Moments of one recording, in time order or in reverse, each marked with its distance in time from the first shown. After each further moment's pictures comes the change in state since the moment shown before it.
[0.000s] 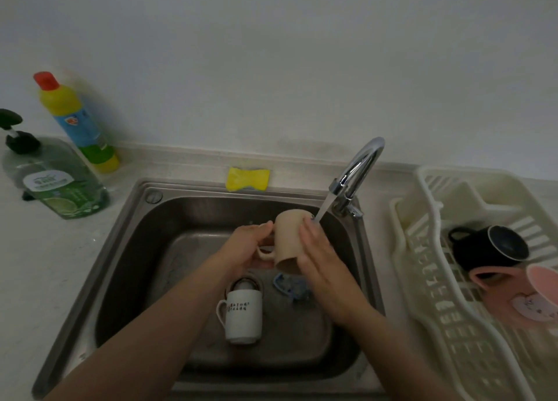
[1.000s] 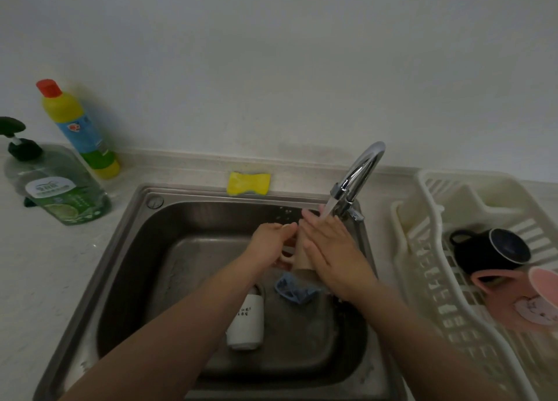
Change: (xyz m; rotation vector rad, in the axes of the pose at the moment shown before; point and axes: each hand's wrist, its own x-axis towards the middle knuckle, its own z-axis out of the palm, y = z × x) left_hand 0.005 0.009 0.033 0.196 0.068 0.098; right_hand 0.028 0.001 -0.028 -0.418 0.044 -0.126
